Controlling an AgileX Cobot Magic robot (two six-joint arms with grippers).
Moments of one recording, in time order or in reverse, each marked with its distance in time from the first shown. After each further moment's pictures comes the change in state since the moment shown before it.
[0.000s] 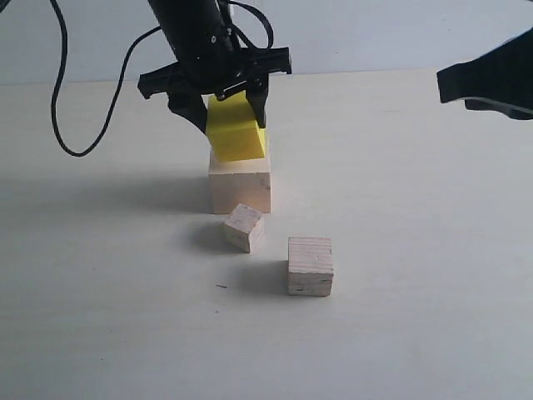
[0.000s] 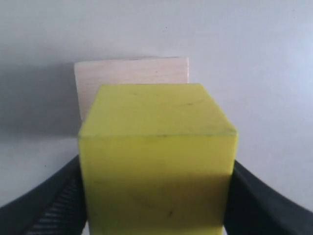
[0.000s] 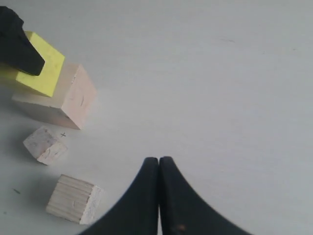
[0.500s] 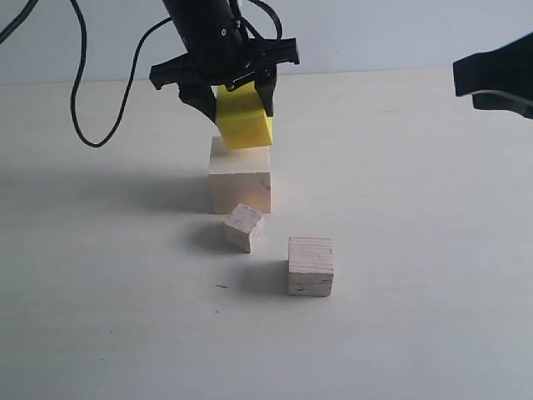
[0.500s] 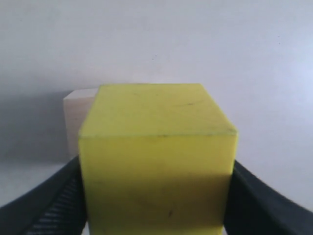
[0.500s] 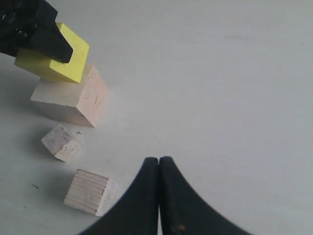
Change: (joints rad) left arm 0.000 0.064 -0.107 0.015 0.000 -0.002; right arm 0.001 -0.046 0.000 0.054 0.032 -0.006
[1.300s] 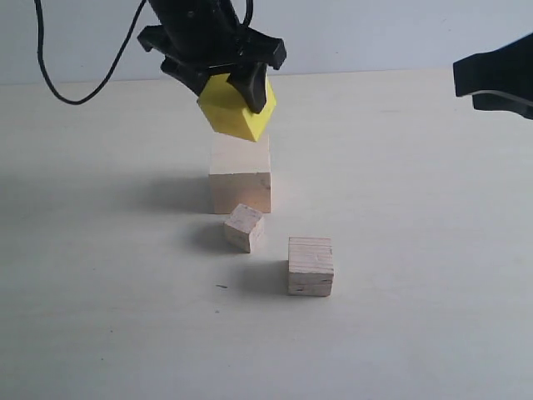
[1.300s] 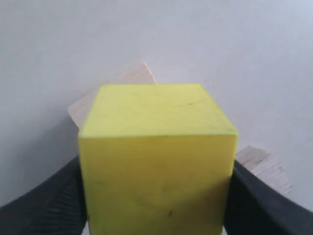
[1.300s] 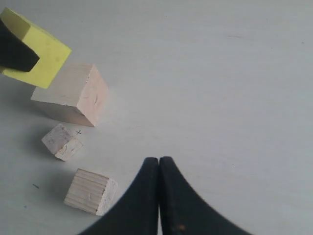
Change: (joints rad) left arm 0.000 -0.142 0.112 -0.024 0.002 0.519; right arm 0.000 0.000 0.000 0.001 0.003 0.000
